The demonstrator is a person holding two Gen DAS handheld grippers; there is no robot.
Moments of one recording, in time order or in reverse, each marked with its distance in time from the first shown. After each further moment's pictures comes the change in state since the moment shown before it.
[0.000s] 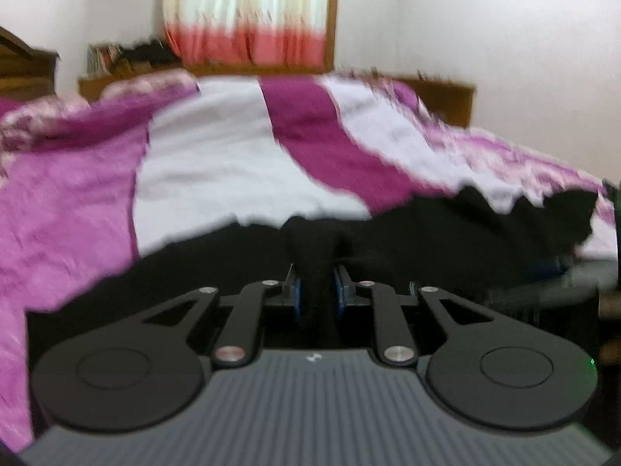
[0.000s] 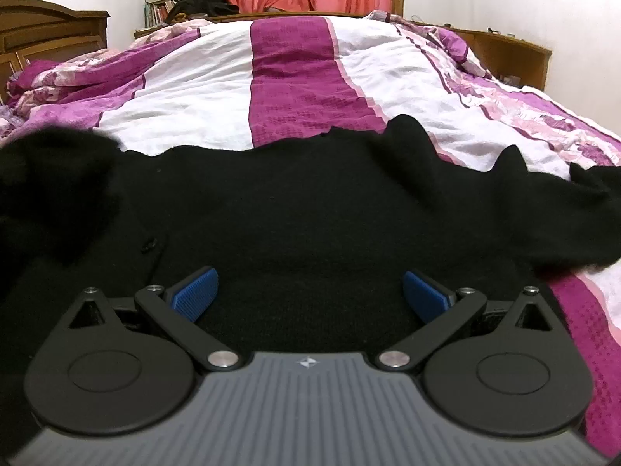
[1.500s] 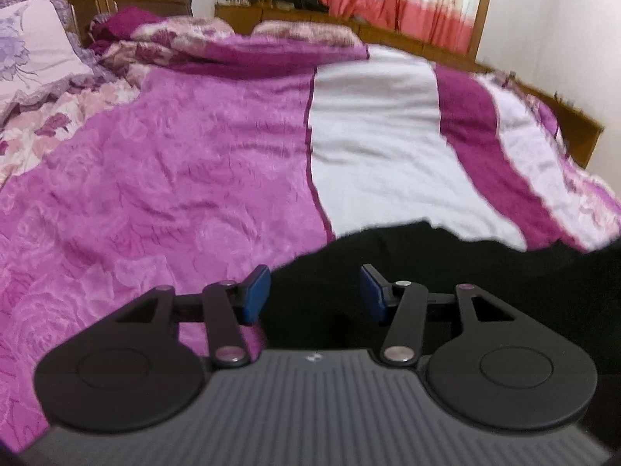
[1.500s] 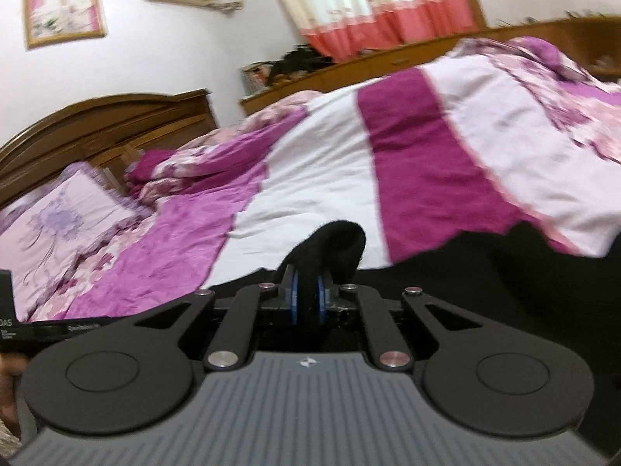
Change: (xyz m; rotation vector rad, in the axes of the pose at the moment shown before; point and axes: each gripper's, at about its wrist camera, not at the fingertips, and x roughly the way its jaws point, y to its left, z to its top) left arm -0.052 0.117 0.023 -0.329 0.087 0.308; right arm -0.032 -0.031 0.093 0.167 -0.112 0.450
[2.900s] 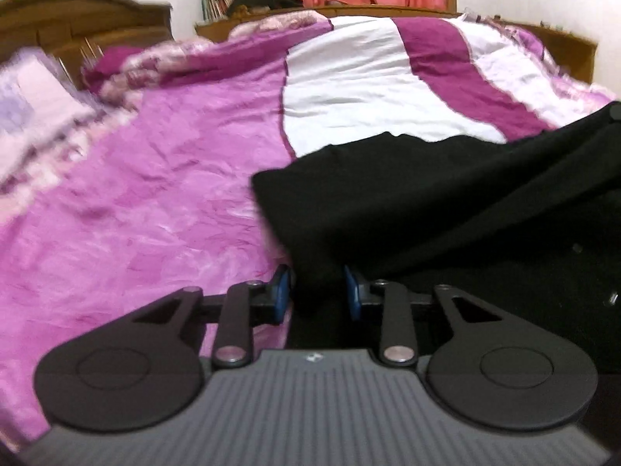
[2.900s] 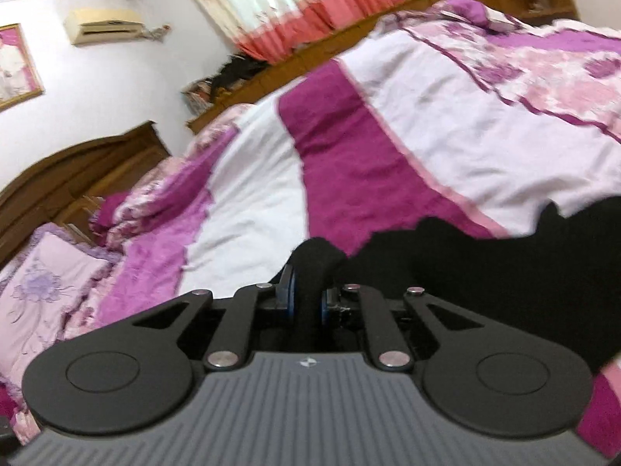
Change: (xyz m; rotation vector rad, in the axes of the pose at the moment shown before) left arm -0.036 -0.070 -0.086 0.287 0.027 0.169; right arm 0.003 -0.068 0.017 0.224 0.033 -0.107
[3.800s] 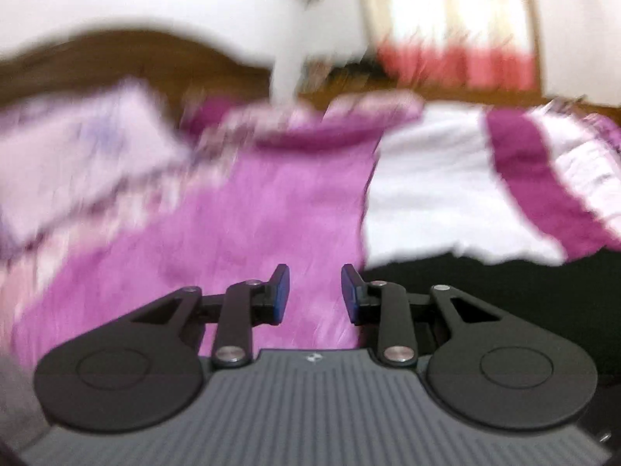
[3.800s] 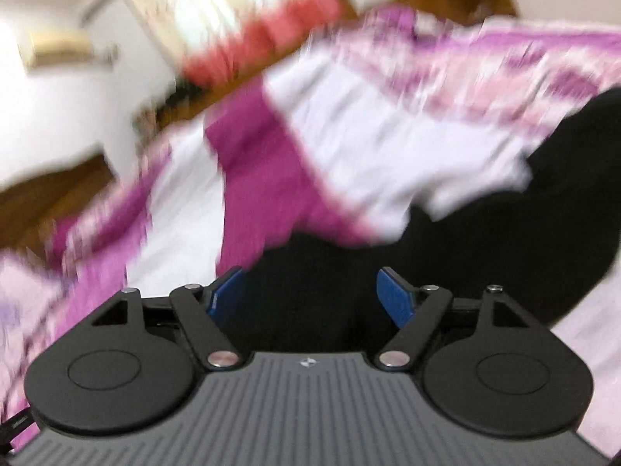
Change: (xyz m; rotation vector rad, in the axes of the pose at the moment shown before) left arm -0.043 -0.018 0.044 -0.171 -0.269 0.237; right arm -0.044 -0.083 -0.008 0.072 -0.136 -0.131
